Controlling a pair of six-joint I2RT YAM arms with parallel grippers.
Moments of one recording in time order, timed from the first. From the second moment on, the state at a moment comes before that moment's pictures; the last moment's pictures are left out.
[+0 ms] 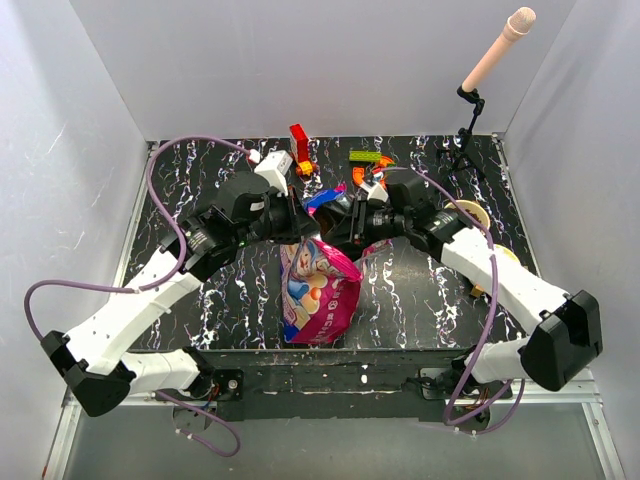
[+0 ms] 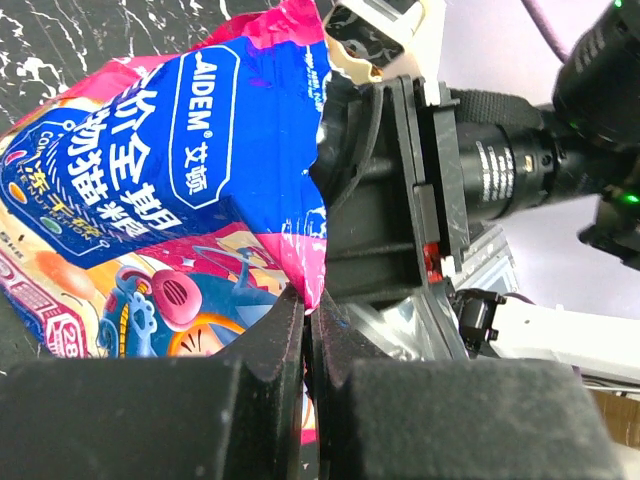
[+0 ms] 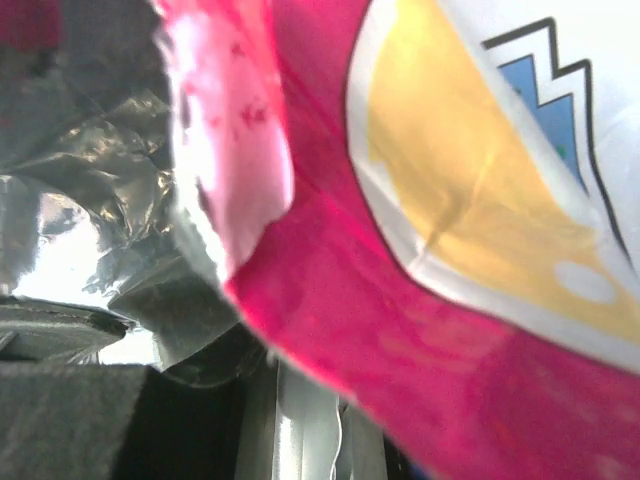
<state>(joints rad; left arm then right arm) -0.77 1.19 1.35 -0.61 0.04 -0.63 0.66 1.35 1.18 -0.44 -0.62 1.01</state>
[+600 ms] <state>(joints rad) -0.79 1.15 1.35 -0.64 0.03 -0.64 0.52 1.33 1.21 -0.52 -0.88 0.95</state>
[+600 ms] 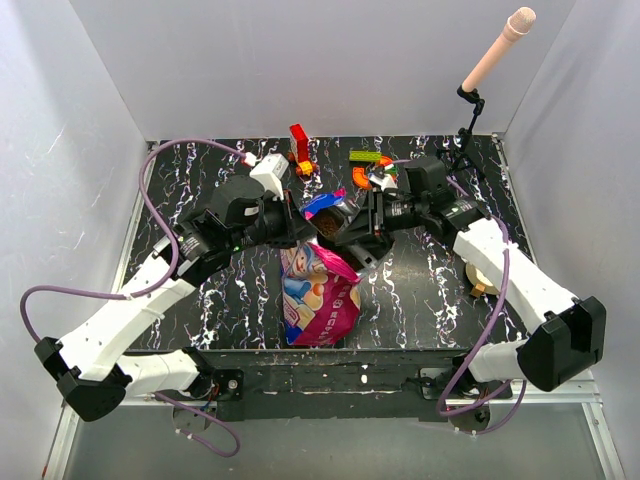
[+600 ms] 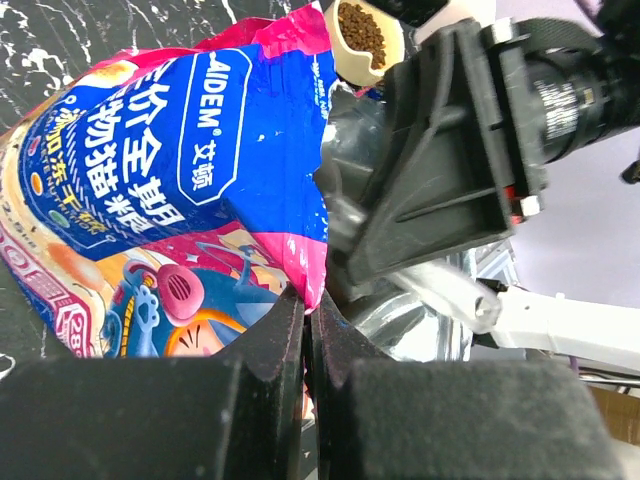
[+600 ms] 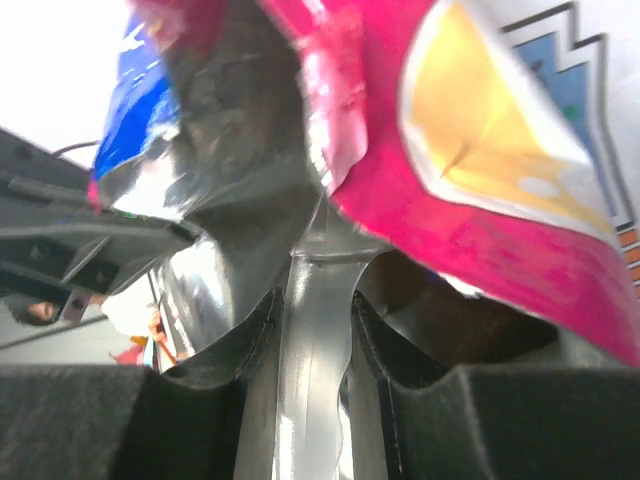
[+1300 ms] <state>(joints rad) -0.78 1.14 1.35 -0.67 0.02 -0.58 0.41 1.33 1.27 -0.73 -1.14 0.68</state>
